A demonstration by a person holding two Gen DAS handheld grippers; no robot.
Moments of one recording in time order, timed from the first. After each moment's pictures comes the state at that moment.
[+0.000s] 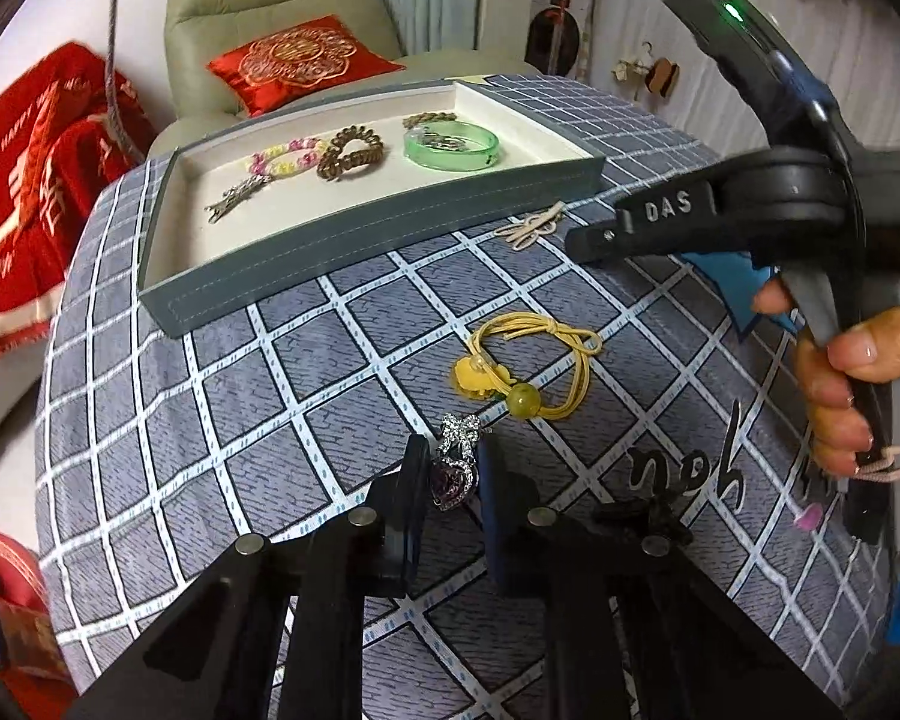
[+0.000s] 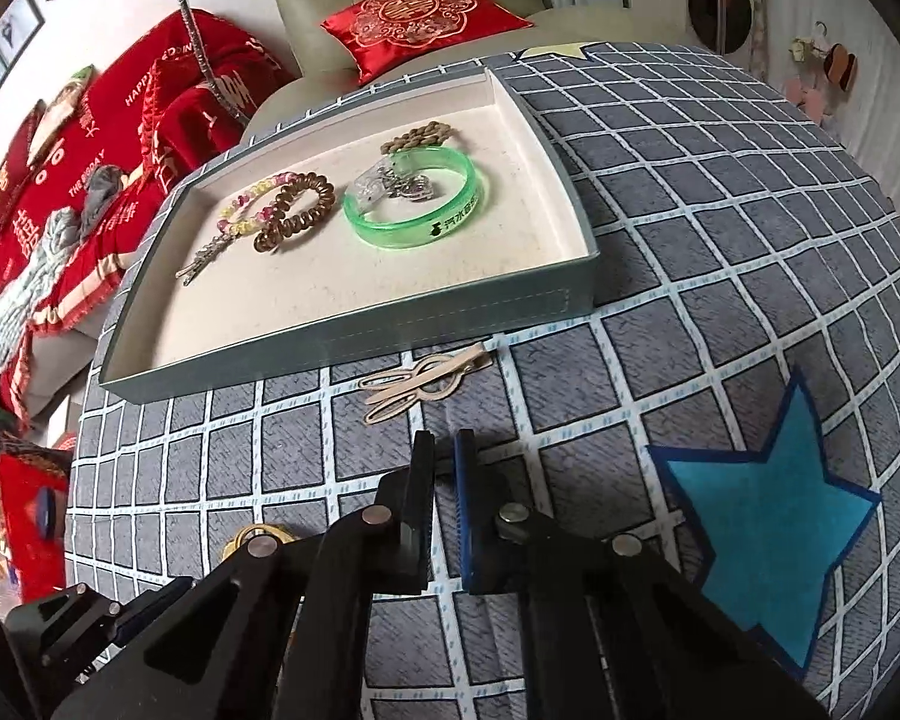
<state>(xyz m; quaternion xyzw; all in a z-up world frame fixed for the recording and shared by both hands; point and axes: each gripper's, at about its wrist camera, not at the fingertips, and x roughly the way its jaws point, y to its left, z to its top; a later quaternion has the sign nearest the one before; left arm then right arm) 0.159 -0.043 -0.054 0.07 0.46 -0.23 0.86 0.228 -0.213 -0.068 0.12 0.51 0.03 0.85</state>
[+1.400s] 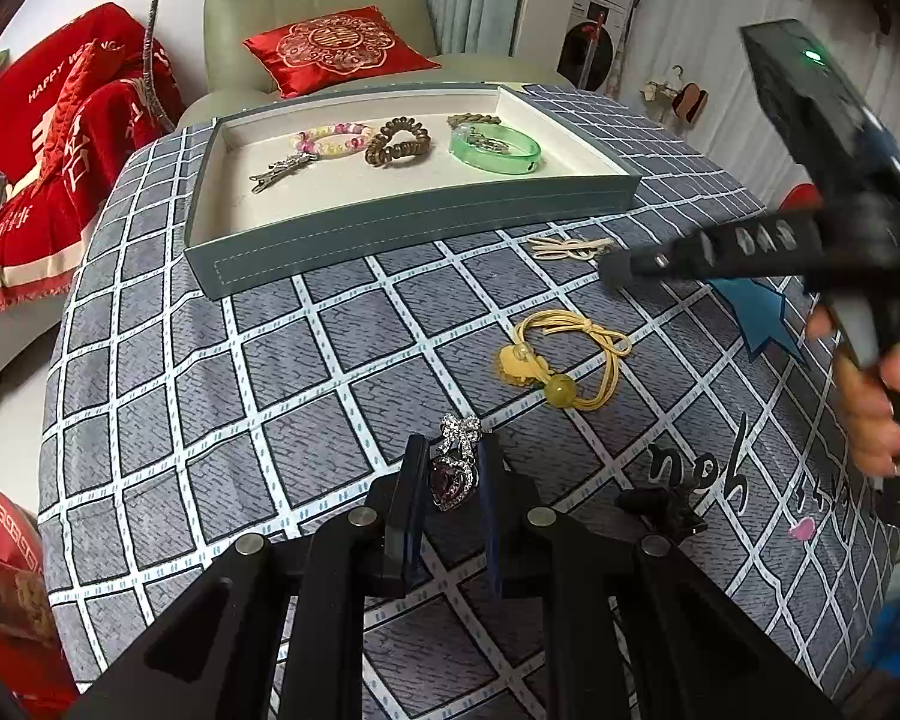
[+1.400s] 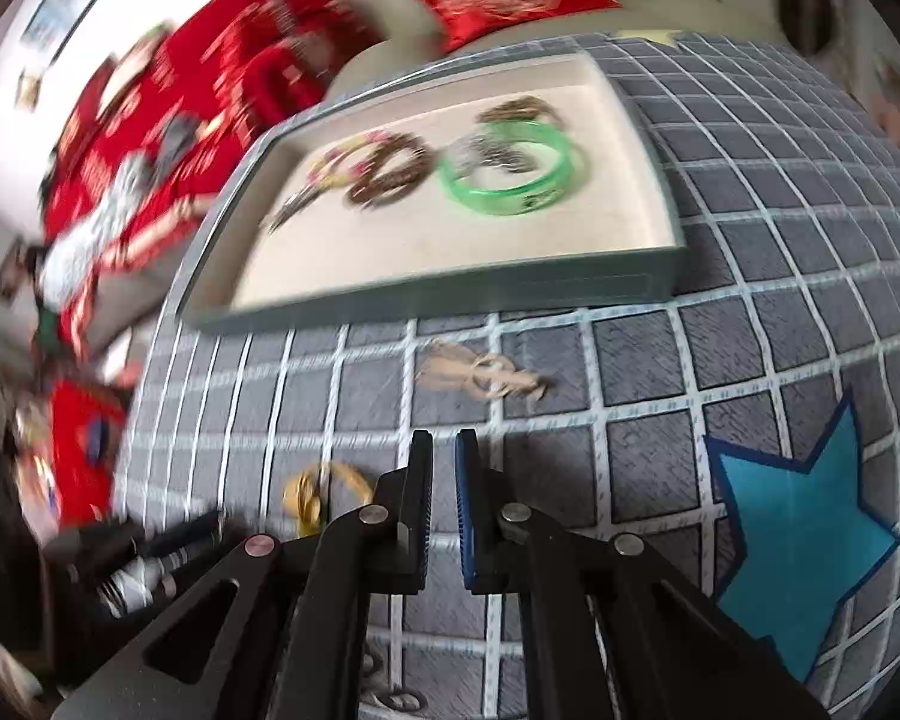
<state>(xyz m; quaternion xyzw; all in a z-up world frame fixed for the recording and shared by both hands) 0.157 -0.023 -0.054 0.04 0.46 -0.21 0.86 0.221 -0.201 -0.058 0.09 0.53 0.15 0.83</state>
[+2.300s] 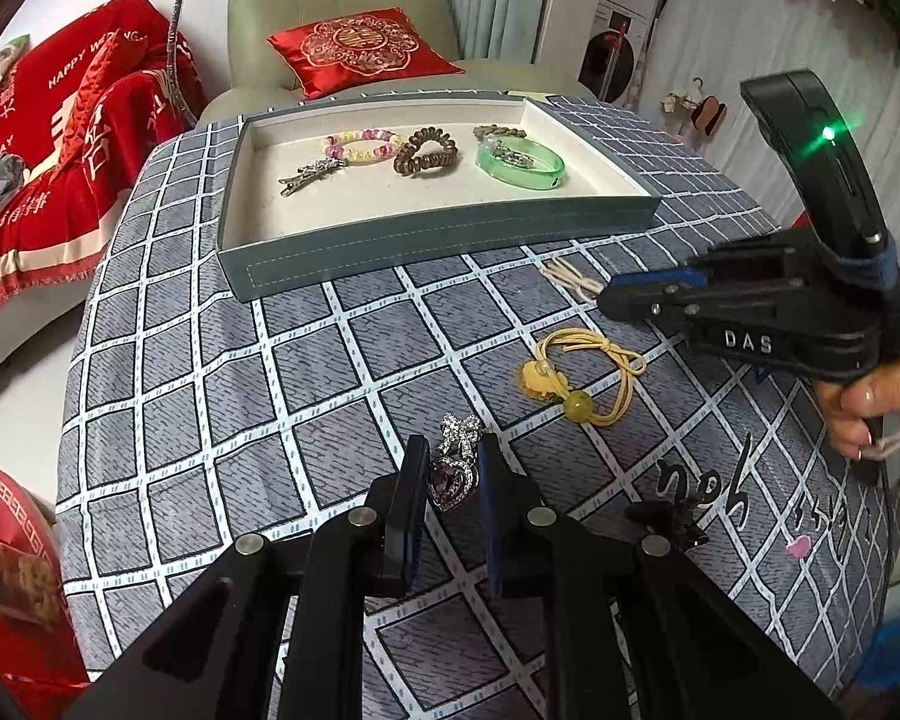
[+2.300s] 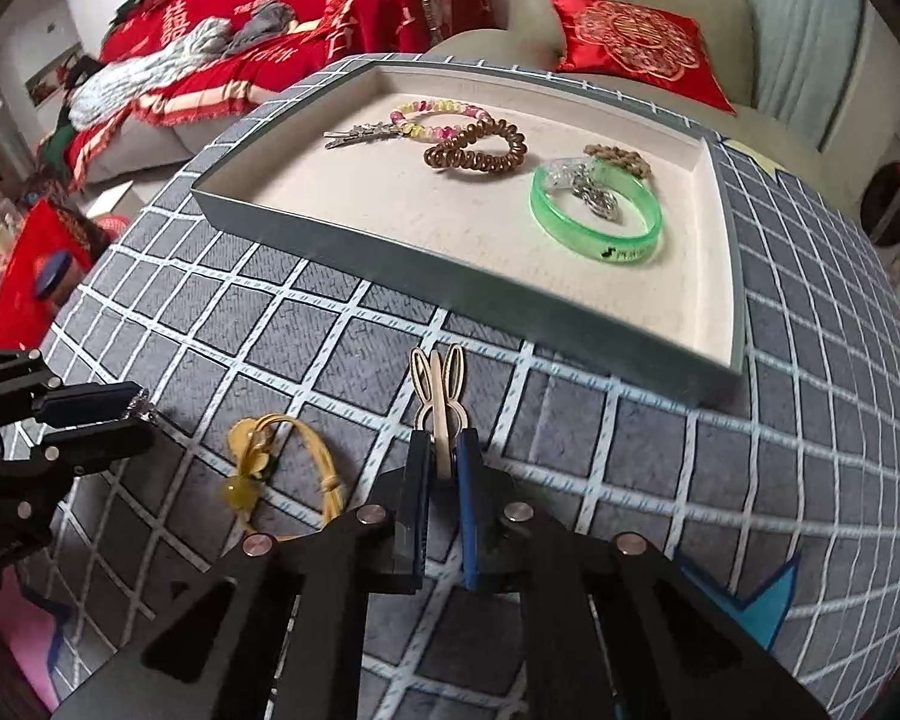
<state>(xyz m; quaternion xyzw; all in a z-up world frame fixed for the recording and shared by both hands) 0.156 -0.014 -0.045 0.02 0.46 -0.19 0.87 0.224 -0.171 -0.069 -0.09 0.50 0.20 0.83</state>
